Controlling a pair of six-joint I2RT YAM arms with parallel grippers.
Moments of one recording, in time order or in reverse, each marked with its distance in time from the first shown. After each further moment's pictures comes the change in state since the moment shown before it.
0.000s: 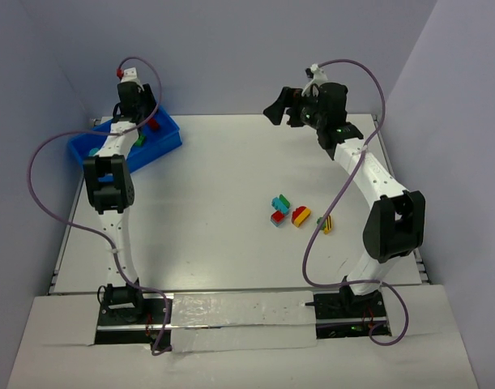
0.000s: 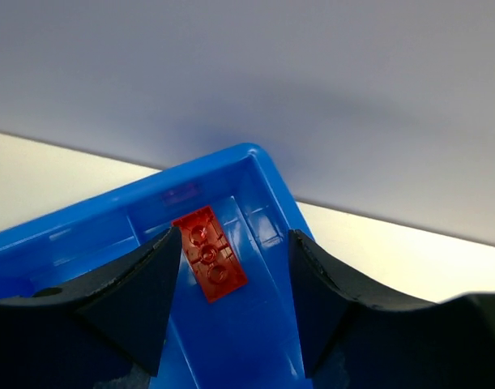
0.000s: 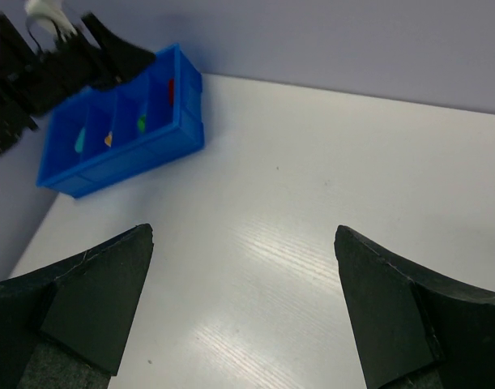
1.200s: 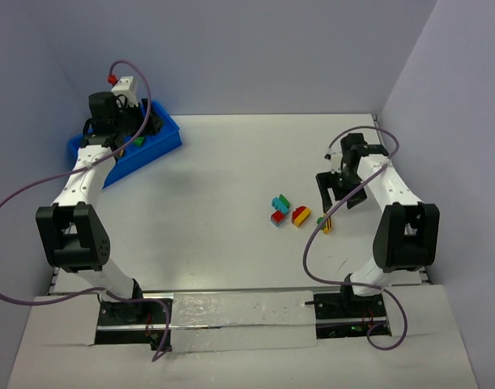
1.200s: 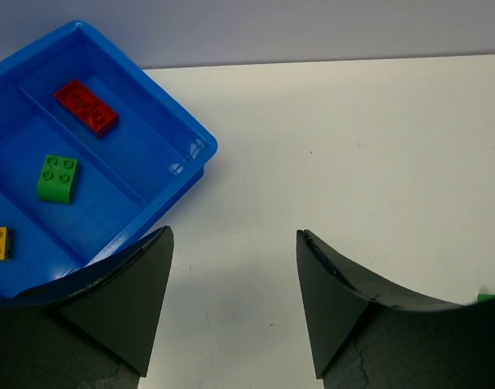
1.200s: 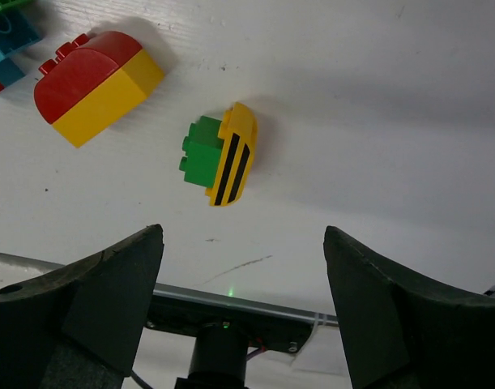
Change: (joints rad) left arm -0.001 -0.790 -0.698 -0.151 0.414 0.092; right arm -0.223 -0.120 -0.267 -1.015 0.273 -0.561
